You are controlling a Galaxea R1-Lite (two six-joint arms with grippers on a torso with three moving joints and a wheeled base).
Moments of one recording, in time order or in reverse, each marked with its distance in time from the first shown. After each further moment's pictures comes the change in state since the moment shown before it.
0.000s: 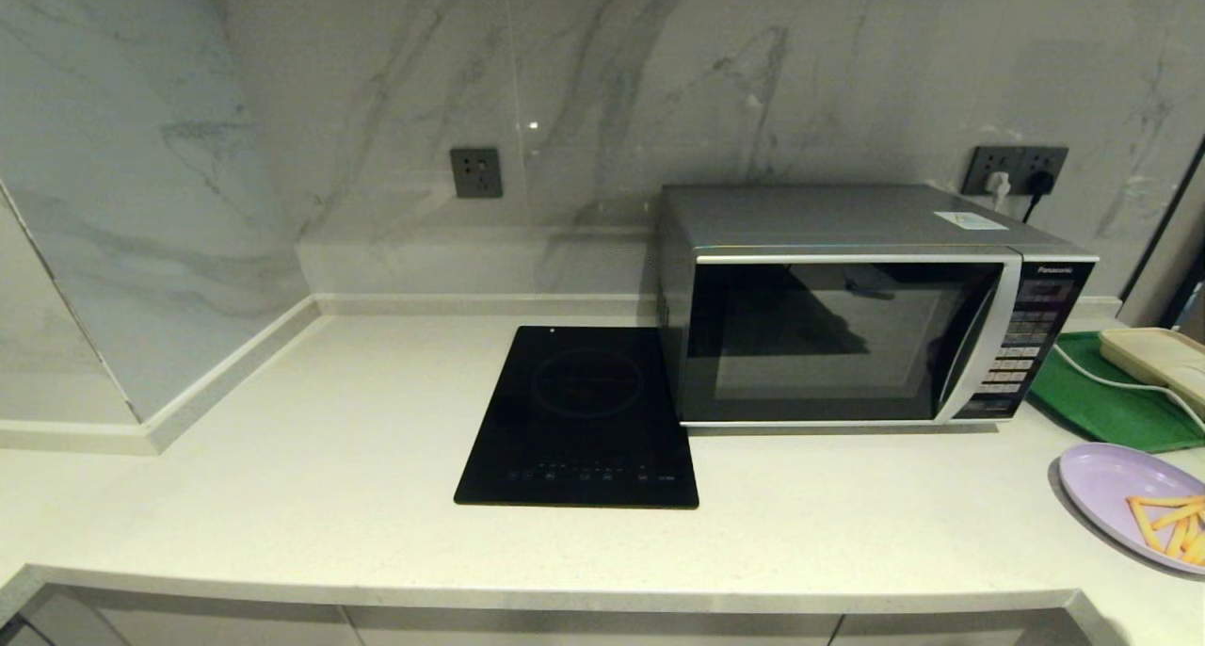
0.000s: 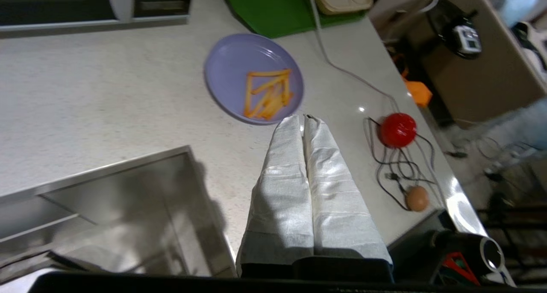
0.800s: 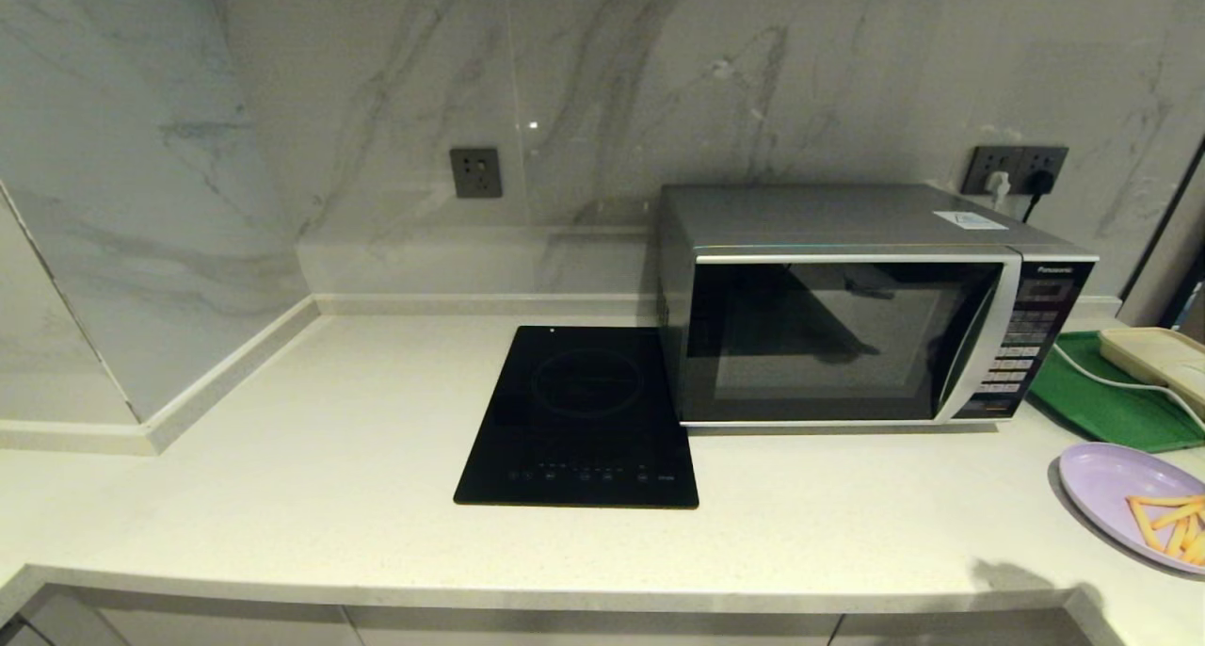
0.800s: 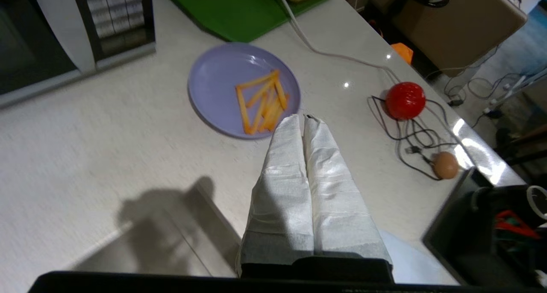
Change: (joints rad) left arm 0.000 0.000 0.000 0.000 0.000 0.000; right arm 0.119 0.163 0.189 -0.291 -0.283 0.311
